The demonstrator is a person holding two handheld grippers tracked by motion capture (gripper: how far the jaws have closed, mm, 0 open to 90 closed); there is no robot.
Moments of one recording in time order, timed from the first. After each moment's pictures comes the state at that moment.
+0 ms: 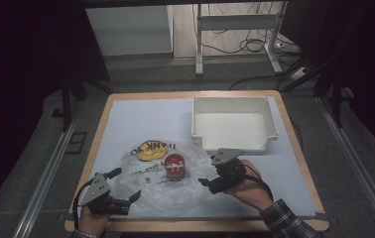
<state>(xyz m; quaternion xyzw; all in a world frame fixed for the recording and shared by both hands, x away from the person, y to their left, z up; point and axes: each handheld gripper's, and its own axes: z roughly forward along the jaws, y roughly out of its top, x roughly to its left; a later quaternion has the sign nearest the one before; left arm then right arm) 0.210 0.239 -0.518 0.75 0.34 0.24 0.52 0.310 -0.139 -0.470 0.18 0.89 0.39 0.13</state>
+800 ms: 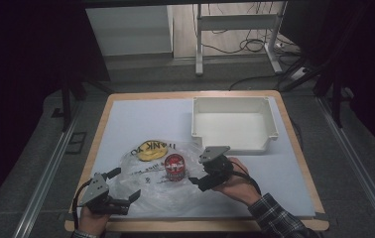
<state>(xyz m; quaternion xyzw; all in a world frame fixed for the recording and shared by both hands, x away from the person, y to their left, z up) 0.209 0.240 -0.517 0.74 0.34 0.24 0.53 0.322 -0.108 -0.480 0.17 0.90 0.38 0.12</state>
